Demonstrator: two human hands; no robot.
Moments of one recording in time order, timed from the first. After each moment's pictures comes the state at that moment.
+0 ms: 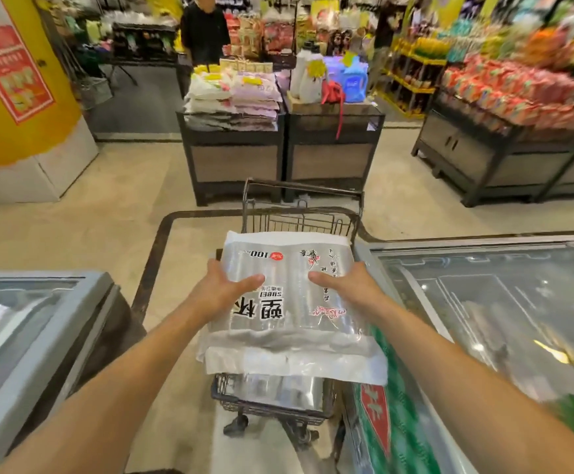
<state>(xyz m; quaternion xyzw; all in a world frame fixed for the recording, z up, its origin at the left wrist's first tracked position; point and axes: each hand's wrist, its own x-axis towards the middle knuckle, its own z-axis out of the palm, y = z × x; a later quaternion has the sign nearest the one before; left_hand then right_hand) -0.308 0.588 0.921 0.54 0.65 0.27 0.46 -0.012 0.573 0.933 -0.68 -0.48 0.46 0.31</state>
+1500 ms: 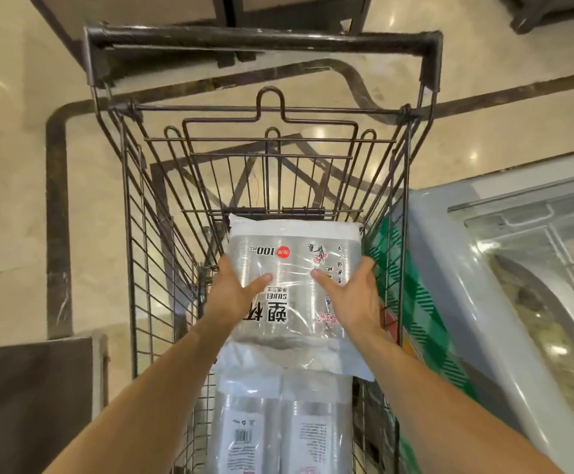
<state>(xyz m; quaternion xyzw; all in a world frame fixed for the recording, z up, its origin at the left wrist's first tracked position) -0.189 0.941 0.520 0.49 0.70 0.07 0.51 0.036 0.878 0.557 -0.85 -0.33 0.36 0.19</state>
